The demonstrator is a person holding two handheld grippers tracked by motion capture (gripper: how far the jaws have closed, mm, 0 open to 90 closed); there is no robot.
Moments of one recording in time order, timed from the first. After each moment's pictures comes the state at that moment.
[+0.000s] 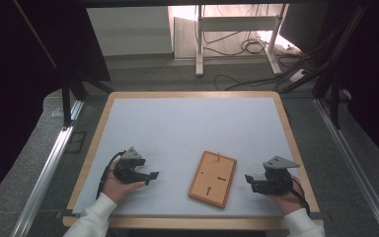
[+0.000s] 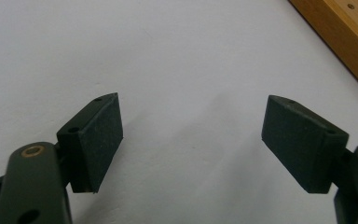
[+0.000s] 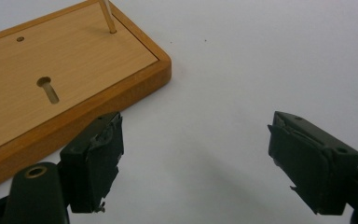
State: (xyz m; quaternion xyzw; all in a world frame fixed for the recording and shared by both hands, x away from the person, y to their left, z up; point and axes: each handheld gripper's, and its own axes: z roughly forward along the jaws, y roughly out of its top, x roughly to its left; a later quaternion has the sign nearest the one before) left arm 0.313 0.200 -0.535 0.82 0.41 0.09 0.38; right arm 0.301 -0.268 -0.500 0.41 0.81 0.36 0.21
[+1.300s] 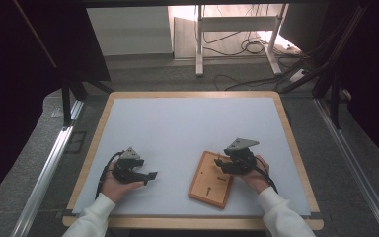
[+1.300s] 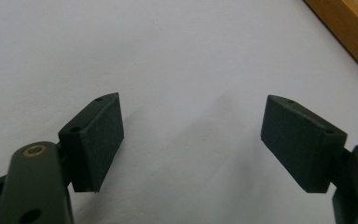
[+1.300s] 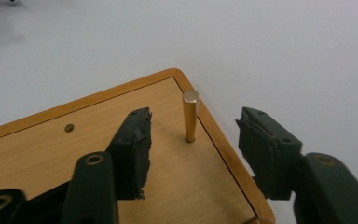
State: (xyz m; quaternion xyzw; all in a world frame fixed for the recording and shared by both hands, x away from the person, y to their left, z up) left arm 0.314 0.205 -0.538 0.82 0.41 0.09 0.38; right arm 0.361 -0.179 -0.503 0.31 0.85 0.38 0.16
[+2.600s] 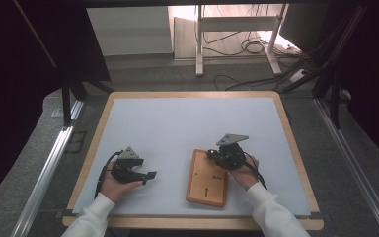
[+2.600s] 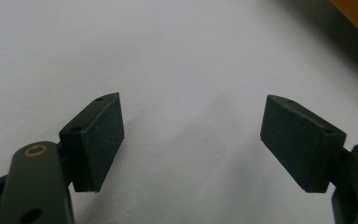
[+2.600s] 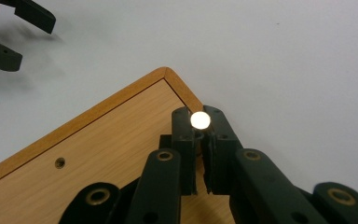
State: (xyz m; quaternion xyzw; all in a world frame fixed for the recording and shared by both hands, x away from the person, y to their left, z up) left arm 0.314 0.208 -0.537 0.82 0.41 0.09 0.39; right arm 0.364 -0.149 -0.493 0.31 0.85 0.41 0.13
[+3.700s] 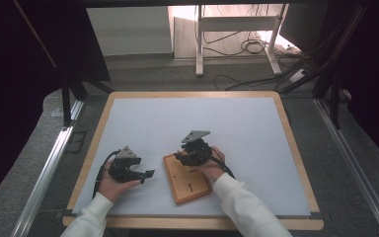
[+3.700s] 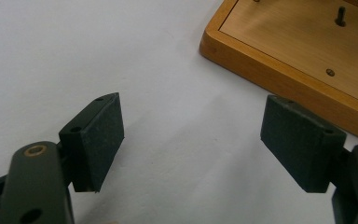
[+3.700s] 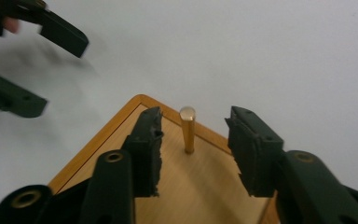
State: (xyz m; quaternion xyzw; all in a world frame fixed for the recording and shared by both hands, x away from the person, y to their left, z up) left arm 0.314 0.214 -0.535 0.82 0.41 0.10 0.39; right arm 0.378 -0.055 -0.503 0.26 0.87 0.40 0.12
